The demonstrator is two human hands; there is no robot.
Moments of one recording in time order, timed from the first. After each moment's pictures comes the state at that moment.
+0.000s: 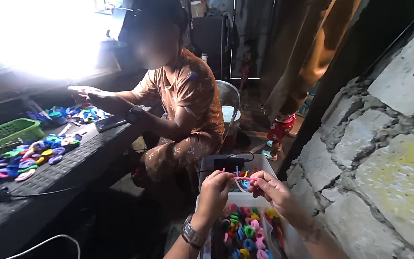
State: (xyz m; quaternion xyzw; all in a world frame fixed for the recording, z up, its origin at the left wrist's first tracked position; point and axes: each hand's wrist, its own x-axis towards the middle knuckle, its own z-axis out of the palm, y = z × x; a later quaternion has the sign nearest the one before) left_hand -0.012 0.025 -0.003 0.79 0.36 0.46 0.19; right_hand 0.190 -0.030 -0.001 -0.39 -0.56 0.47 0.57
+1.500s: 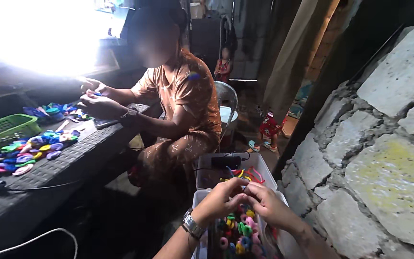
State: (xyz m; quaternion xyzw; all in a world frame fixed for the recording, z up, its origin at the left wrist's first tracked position) left_hand -0.010 0.029 -0.009 0.86 0.15 0.29 0.39; right_hand 0.189 -0.042 -0.009 -0.47 -0.76 0.23 0.37
